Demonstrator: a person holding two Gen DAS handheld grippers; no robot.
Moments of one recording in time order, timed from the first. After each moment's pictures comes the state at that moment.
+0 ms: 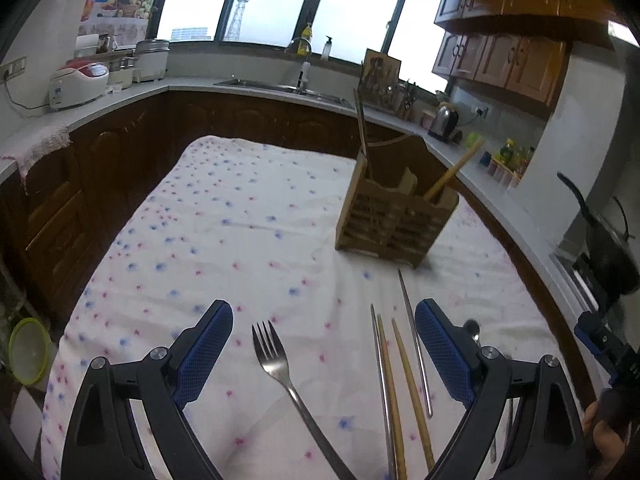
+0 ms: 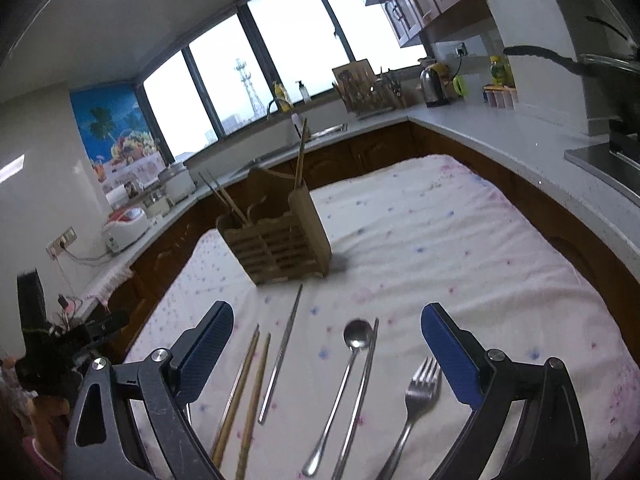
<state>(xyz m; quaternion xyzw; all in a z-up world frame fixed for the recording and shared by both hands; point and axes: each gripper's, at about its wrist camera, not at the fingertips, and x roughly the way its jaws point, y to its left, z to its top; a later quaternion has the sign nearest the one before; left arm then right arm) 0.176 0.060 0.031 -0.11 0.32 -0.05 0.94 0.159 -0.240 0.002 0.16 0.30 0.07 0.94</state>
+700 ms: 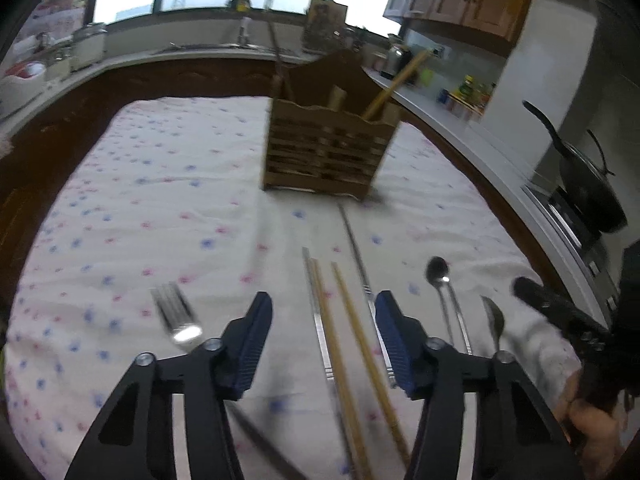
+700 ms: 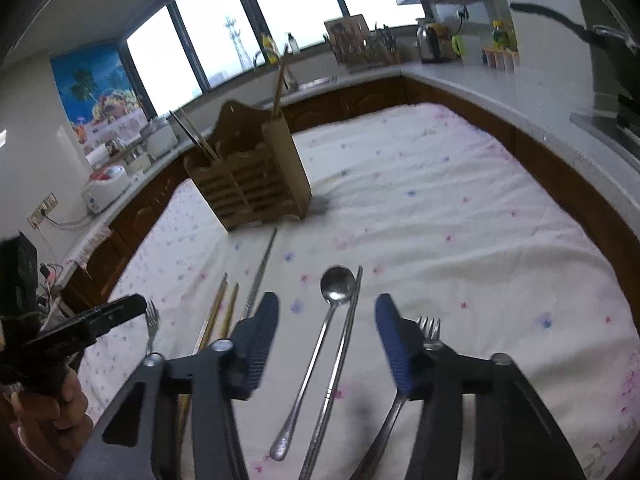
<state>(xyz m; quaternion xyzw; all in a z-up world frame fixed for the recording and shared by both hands) 0.214 0.002 0.009 -0.07 0.40 -0.14 0.90 0.184 -0.233 -0.045 0.13 0.39 0.06 0.91</state>
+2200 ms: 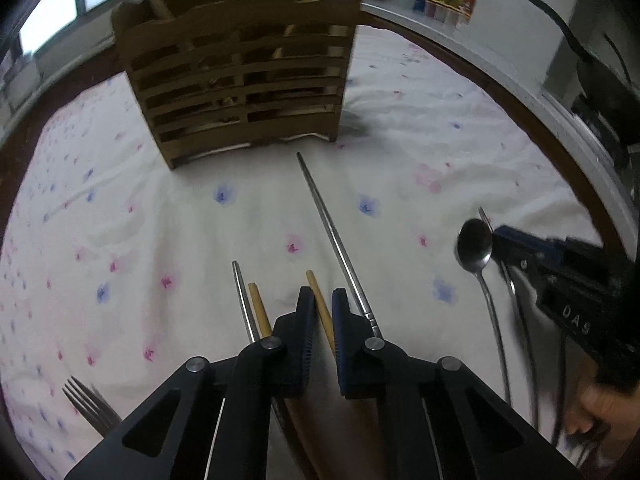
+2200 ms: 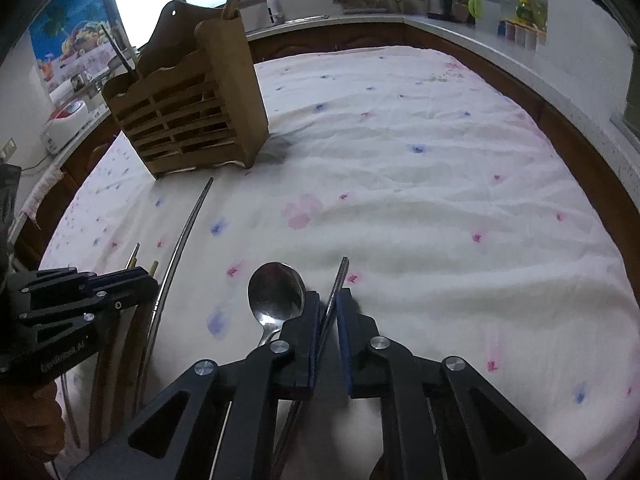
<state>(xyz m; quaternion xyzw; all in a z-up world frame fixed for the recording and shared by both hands) 0.341 -0.086 -0.071 0.06 0.49 -0.16 0.85 0.264 -0.226 -0.100 0.05 0.48 0.03 0.88</state>
